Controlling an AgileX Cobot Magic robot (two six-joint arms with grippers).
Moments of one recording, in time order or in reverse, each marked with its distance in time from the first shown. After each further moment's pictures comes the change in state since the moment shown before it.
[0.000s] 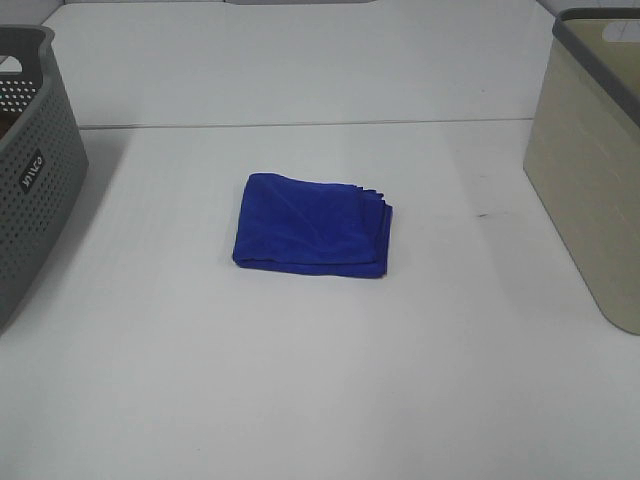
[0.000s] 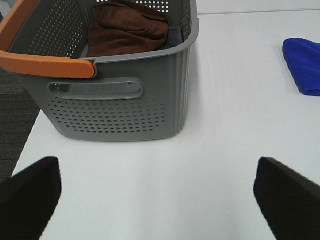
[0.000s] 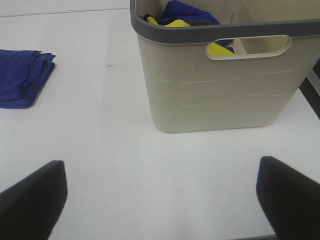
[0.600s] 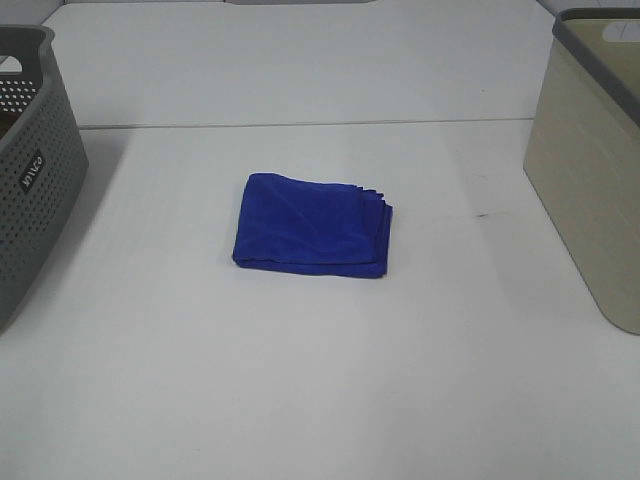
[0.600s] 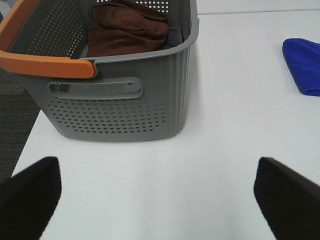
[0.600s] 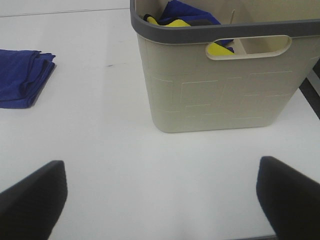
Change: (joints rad) left arm 0.000 0.000 0.000 0.000 0.000 0.000; right arm 0.000 0.000 0.000 0.000 0.000 0.000
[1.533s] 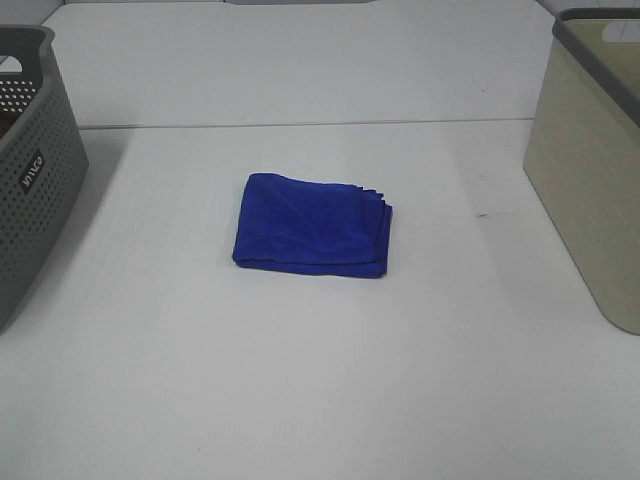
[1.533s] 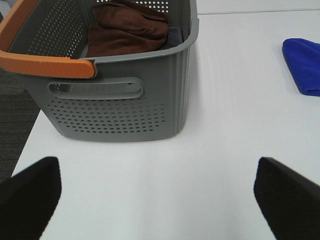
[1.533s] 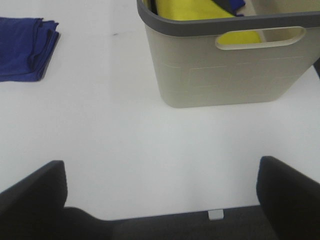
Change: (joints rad) left arm 0.000 0.000 0.000 0.000 0.000 0.000; right arm 0.000 0.361 -0.237 0.039 0.111 -0.001
